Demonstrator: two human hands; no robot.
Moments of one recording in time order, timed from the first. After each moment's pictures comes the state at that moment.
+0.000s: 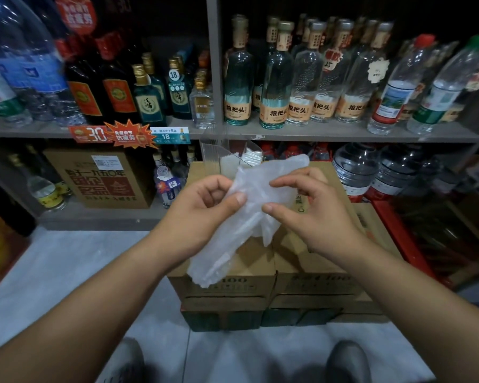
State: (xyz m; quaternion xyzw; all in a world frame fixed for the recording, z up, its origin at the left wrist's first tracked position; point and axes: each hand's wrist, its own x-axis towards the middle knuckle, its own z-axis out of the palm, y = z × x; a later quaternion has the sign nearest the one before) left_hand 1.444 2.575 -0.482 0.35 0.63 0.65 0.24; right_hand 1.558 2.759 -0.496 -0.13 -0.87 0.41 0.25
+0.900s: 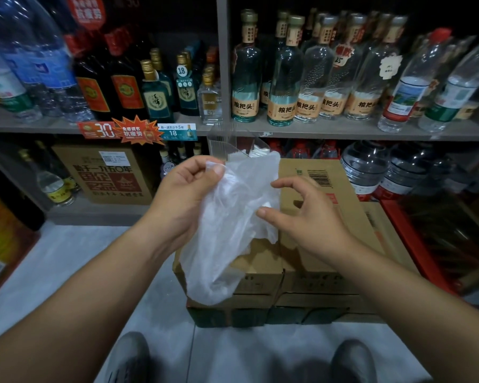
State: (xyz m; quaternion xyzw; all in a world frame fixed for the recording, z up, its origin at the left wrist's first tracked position) left_hand 1.413 2.575 -0.486 0.22 0.56 0.76 0.25; right_hand 1.544 2.743 -0.507 -0.21 -0.86 0.42 0.19
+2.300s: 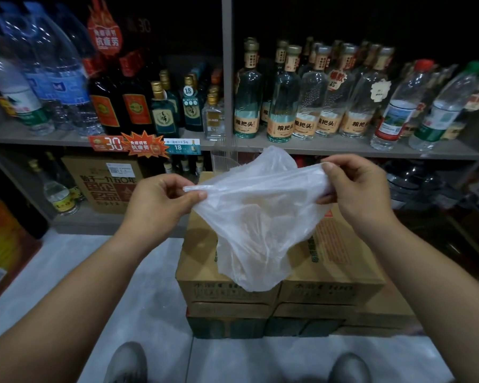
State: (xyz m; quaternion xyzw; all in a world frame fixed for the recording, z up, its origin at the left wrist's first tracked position) left_hand 1.396 2.535 -0.477 0.22 0.79 0.56 0.05; right_hand 1.550 2.801 -0.466 -0.24 -0.73 0.52 0.37
